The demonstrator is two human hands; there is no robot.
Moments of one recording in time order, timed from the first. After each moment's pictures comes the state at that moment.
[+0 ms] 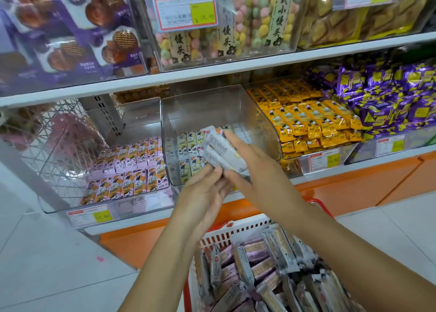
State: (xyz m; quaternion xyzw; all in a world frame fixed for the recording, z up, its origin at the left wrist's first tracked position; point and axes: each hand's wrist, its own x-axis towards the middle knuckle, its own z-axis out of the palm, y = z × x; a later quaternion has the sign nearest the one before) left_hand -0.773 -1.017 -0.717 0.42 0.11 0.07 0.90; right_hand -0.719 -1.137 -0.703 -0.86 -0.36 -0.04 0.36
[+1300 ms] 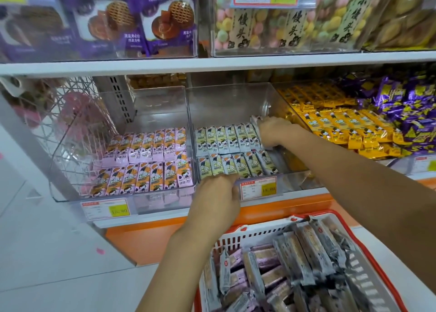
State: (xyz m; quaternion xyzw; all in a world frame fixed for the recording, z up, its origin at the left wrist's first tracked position) left_hand -0.771 -0.967 -0.740 0.95 0.10 0.06 0.29; right_hand -0.523 -1.049 -0.741 -0.94 -0.29 0.04 -0.19
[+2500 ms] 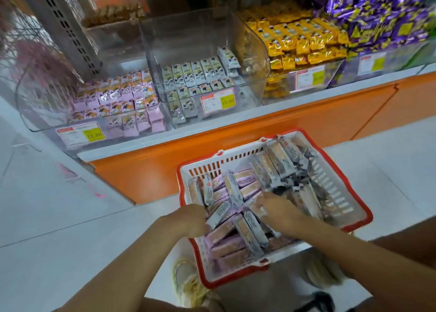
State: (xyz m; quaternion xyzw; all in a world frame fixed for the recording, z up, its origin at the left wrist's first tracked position) left_hand -0.888 -1.000 -0.883 0.91 0.02 -0.41 0.08; right_hand -0.817 -1.230 -0.923 -0.92 -0.27 0.29 0.04
